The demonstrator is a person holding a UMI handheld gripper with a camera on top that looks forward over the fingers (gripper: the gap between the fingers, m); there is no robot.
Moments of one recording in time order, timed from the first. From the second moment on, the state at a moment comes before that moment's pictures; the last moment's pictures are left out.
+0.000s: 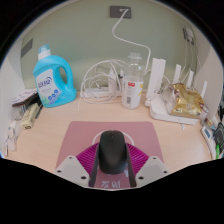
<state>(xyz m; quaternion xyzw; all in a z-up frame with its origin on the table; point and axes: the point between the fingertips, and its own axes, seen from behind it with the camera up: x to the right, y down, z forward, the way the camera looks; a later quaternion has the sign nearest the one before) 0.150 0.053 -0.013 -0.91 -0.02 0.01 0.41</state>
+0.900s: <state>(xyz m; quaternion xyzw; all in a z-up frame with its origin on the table) 0.129 -0.187 0.172 -0.88 0.01 -0.06 0.48</state>
